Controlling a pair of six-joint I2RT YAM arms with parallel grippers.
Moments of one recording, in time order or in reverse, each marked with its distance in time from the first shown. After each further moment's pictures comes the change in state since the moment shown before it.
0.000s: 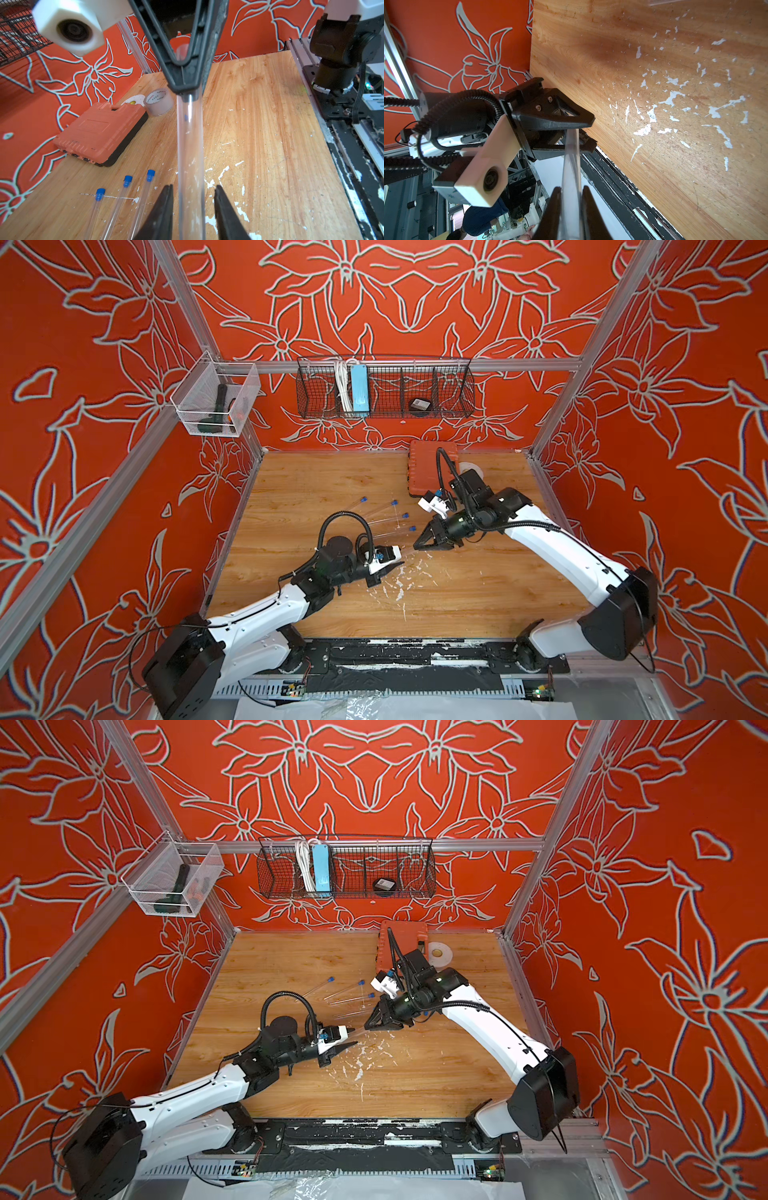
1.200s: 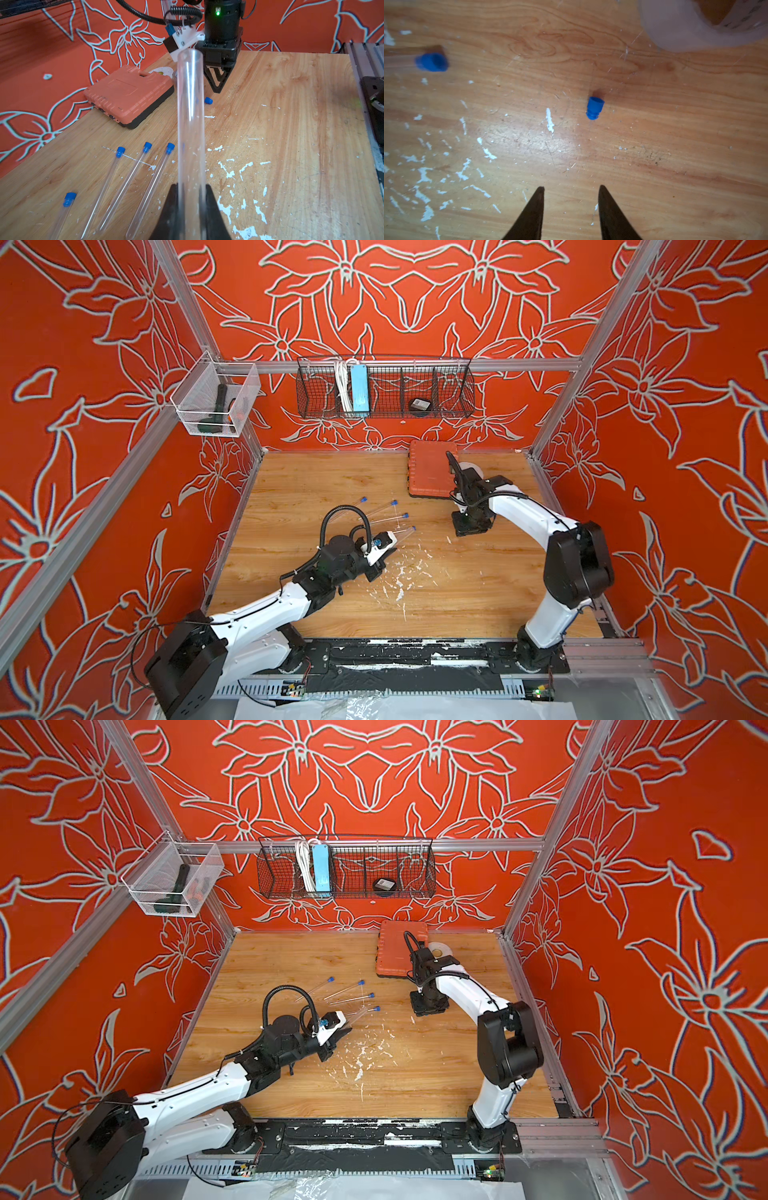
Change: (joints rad) left arm -0.001 0.013 0.011 -0.021 -0.217 -0.166; right arm -0.238 0.338 0.056 -0.094 0.835 -0.294
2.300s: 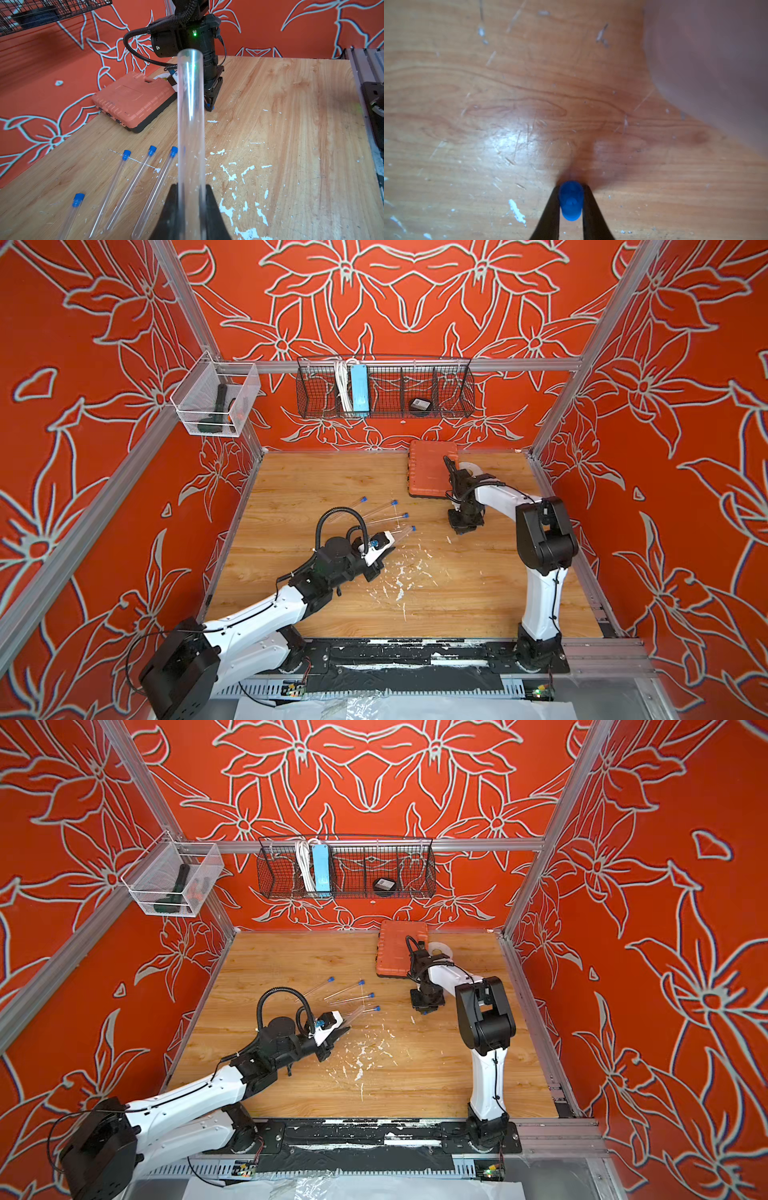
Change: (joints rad) left arm 0.000 -0.048 -0.013 -0.003 -0.007 0.005; right arm -0.053 0.265 0.113 0.075 -0.008 0.019
